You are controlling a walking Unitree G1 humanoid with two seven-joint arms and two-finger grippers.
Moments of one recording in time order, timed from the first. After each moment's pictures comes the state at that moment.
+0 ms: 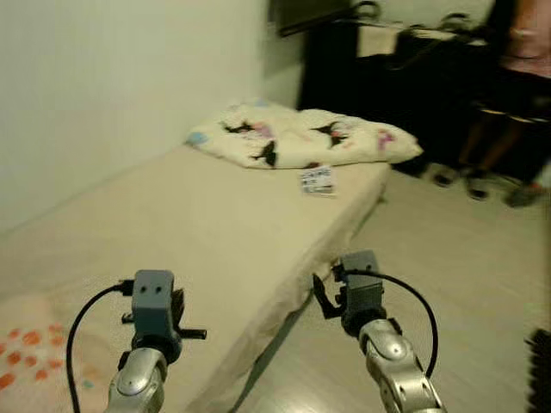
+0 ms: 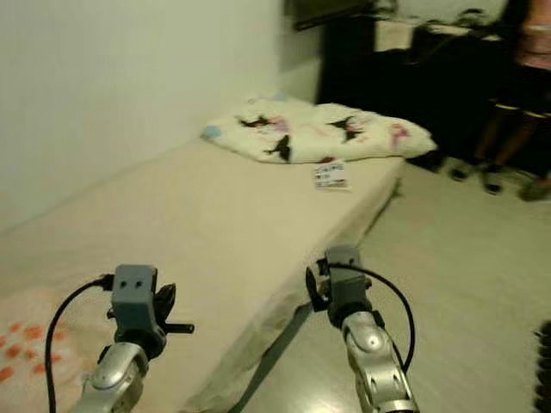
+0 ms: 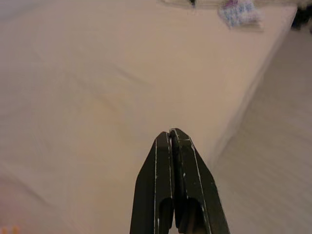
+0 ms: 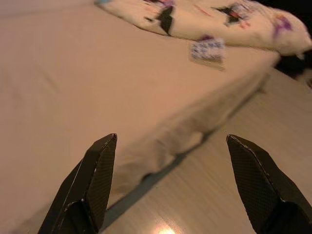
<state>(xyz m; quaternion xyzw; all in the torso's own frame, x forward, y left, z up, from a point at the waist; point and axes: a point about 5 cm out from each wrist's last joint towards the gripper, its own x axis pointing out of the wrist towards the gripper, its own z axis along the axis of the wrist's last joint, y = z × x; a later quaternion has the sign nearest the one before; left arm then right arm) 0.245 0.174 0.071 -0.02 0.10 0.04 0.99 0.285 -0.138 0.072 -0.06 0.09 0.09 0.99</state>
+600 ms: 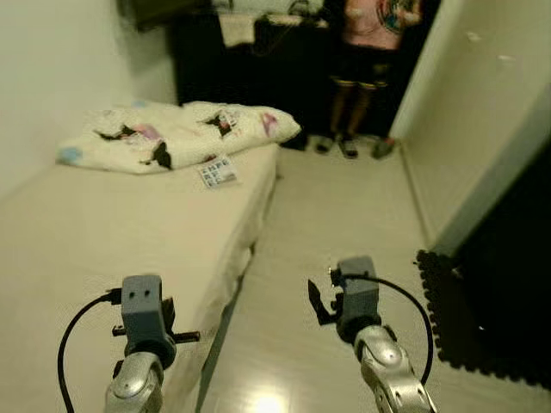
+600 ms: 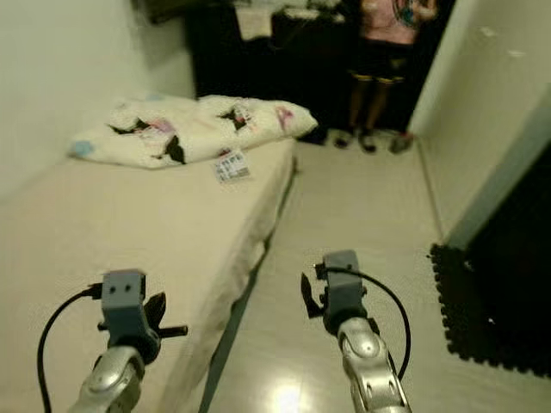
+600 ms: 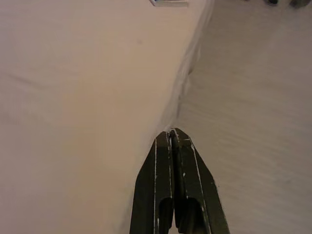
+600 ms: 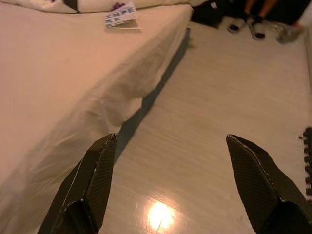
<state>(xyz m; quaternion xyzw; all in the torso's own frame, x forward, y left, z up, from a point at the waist) 0.244 0.174 0.070 -0.05 0.10 0.07 0.99 0.285 -0.140 0.070 -0.04 0.10 0.09 0.99</state>
